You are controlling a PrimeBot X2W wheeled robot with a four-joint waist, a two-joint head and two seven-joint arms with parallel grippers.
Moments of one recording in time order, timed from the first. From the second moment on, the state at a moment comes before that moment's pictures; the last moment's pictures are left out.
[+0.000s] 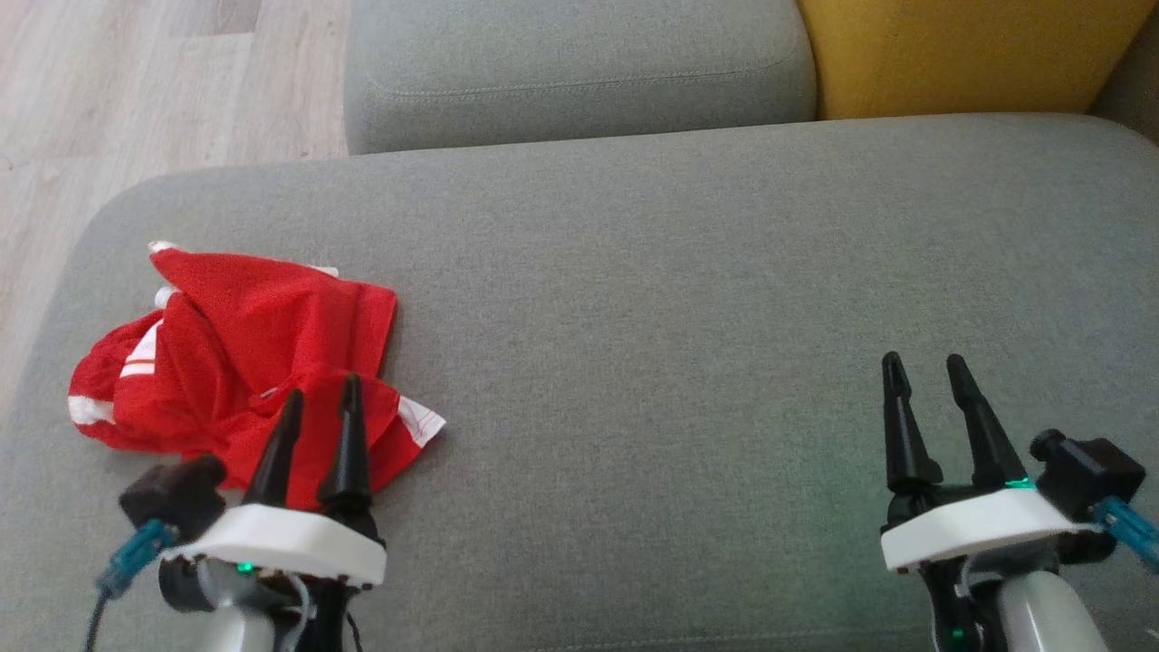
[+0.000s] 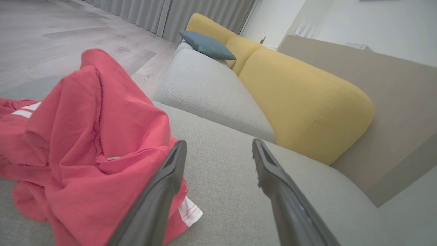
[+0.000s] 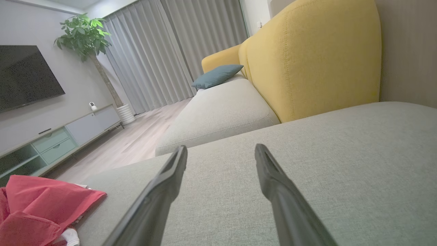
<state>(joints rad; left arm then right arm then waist) 0.02 0.06 -0.14 0.07 -0.55 0.02 -0.12 -0.01 -0.04 0.04 0.15 0.35 0.13 -0.12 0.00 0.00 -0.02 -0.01</state>
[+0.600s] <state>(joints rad) 0.02 0.15 -0.29 0.09 -0.33 0.15 -0.17 -0.01 -0.04 0.07 0.15 0.12 0.13 -0.17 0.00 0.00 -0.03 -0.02</state>
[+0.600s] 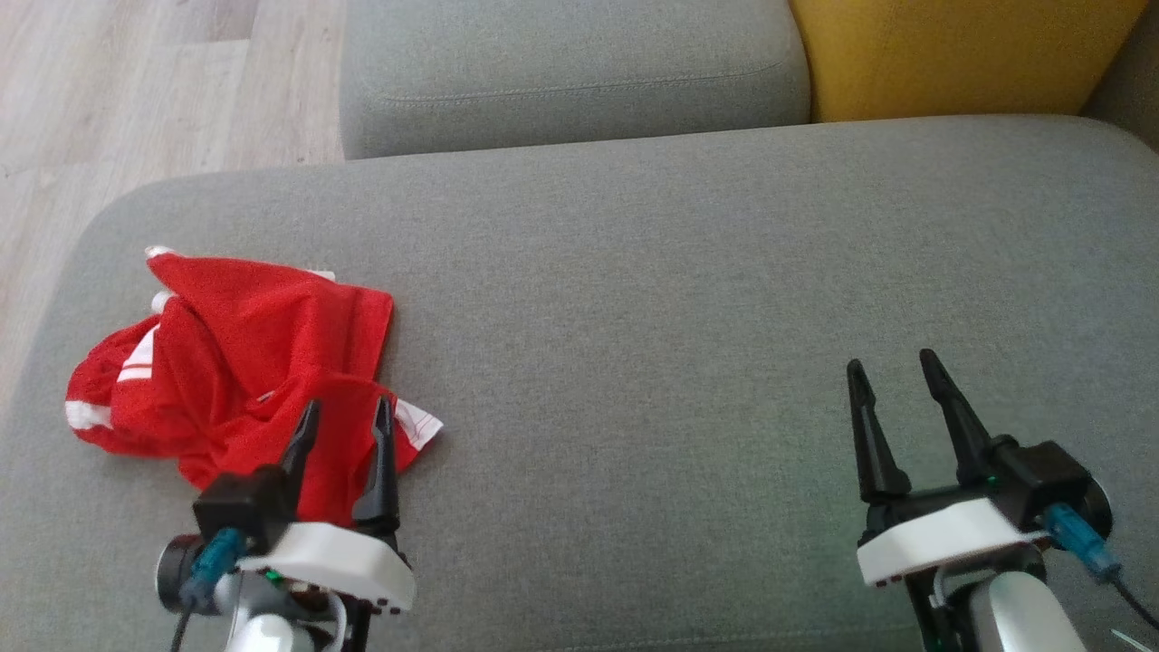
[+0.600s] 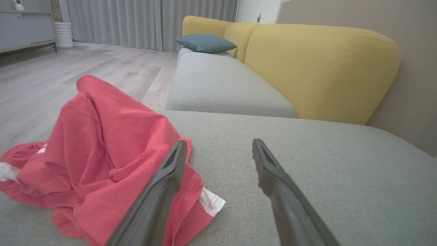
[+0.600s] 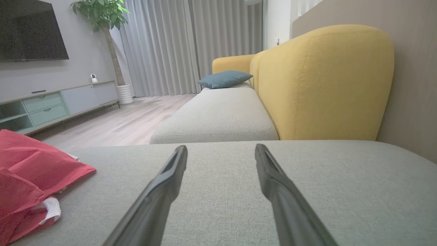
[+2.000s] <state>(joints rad) 0.08 0.06 -0.21 0.07 -0.12 0.02 -0.25 0.03 -0.04 0.09 0.21 0.34 0.13 -0.25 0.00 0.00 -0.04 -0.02</state>
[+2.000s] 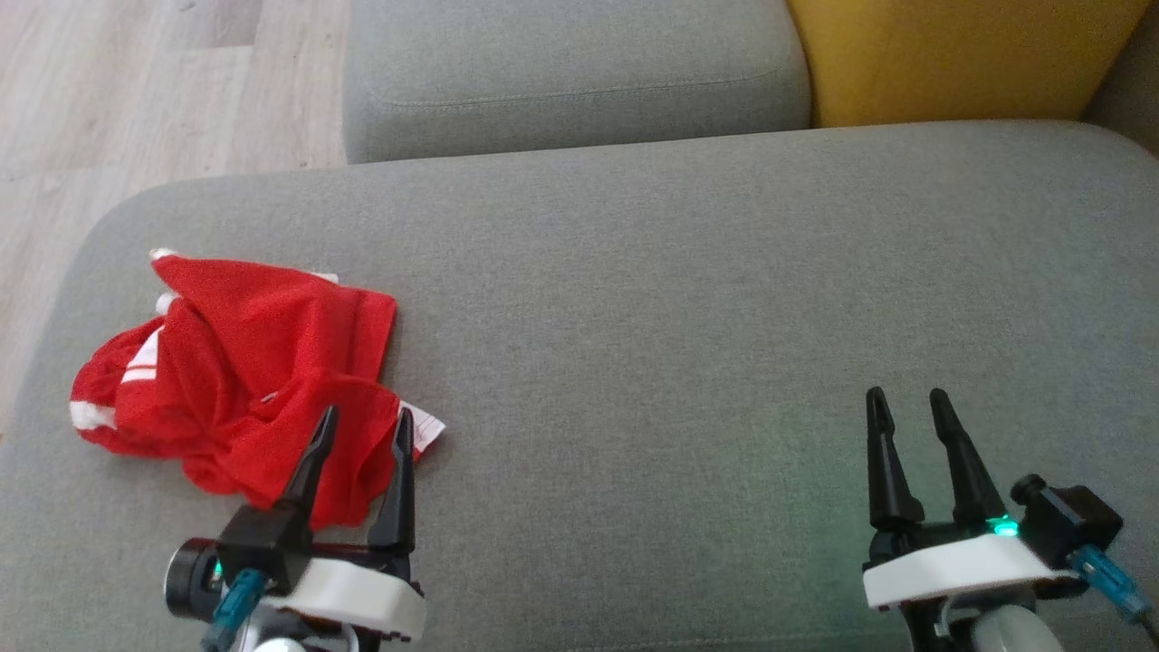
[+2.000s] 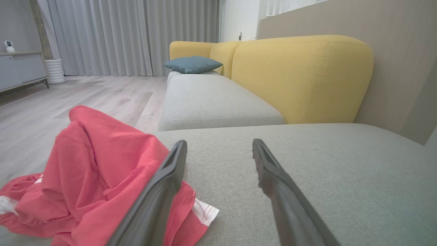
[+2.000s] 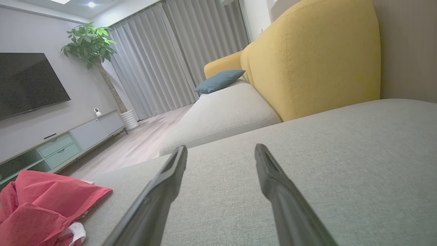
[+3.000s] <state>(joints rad) 0.12 0.05 -0.08 0.10 -0.10 -0.01 -0.25 0.07 -0.04 0.23 0.25 0.40 0.13 -0.25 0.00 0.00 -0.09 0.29</state>
